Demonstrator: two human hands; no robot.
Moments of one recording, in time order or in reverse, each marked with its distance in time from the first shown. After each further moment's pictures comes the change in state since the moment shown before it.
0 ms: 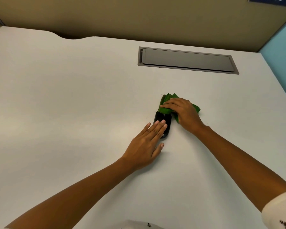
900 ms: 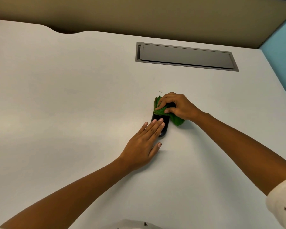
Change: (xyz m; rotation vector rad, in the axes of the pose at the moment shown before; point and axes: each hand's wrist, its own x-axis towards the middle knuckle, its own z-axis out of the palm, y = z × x) left_hand -0.002 -0.001 0.005 -0.033 0.020 0.006; right_hand 0.029 -0.001 -0.019 0.469 -0.249 0.095
